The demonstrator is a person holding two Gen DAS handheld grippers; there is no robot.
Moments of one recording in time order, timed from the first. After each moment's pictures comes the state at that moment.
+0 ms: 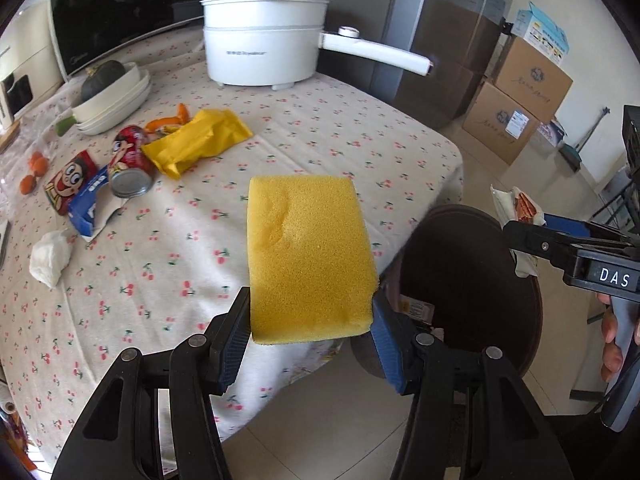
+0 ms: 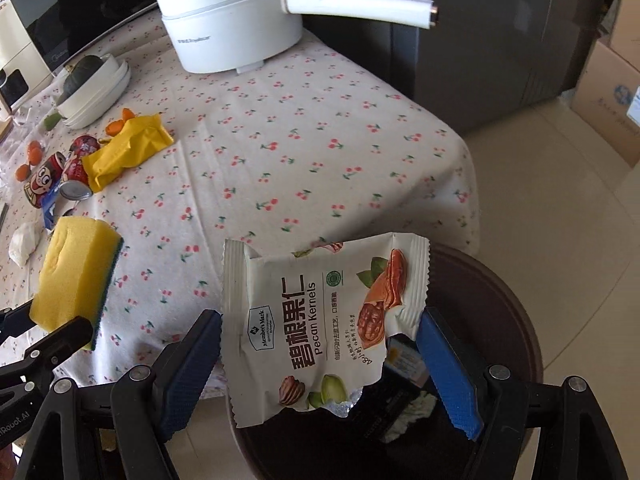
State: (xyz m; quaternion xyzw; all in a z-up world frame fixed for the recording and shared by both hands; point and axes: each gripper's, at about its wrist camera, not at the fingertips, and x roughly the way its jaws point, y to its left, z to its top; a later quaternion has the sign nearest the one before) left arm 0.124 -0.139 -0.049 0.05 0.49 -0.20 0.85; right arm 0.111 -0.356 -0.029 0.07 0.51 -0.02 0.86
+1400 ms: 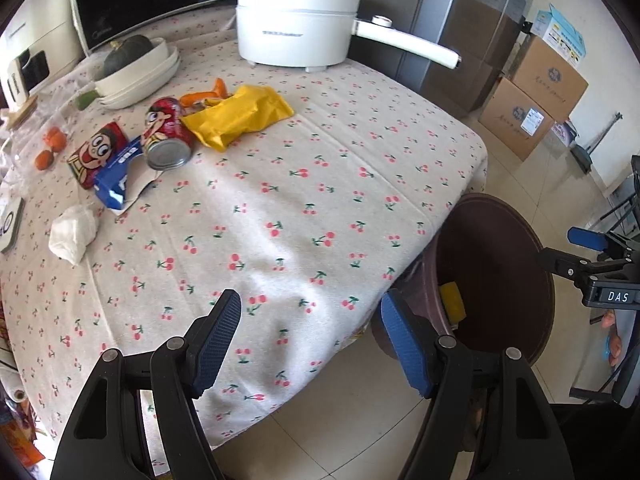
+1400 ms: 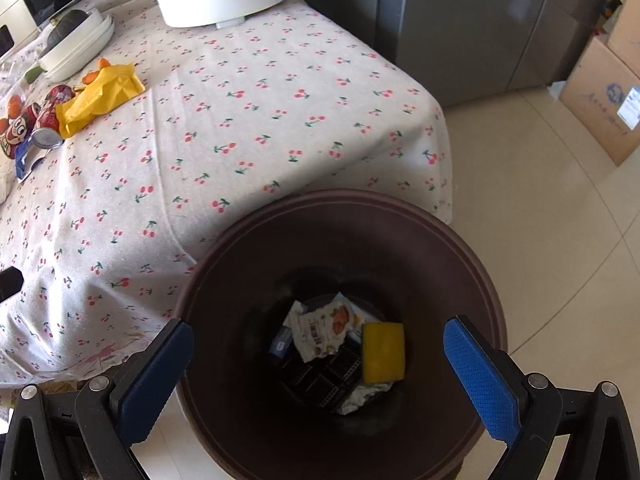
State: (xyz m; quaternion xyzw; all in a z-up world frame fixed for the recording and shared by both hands) left arm 0.132 -0.082 -0.050 0.04 0.52 -0.16 0.84; right arm 0.100 -0.363 -0.045 0.02 0.55 -0.02 0.84
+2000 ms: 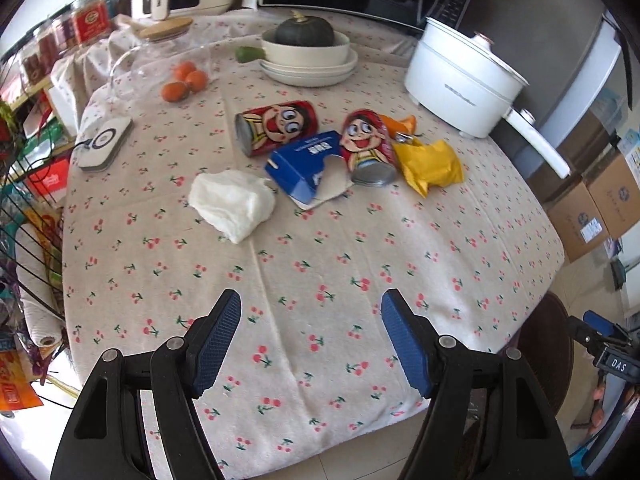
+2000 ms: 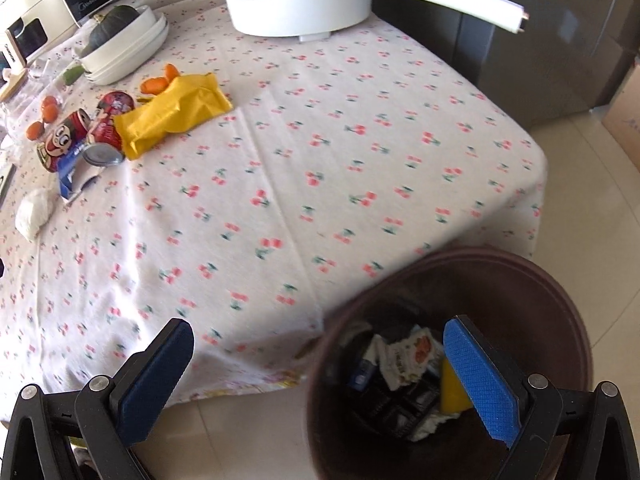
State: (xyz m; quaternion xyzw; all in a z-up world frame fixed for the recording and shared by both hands) left arm 0.168 0.076 -0.041 -0.09 0.51 0.00 0.86; right arm 0.152 -0.272 -0.043 0.03 0.54 0.02 0.84
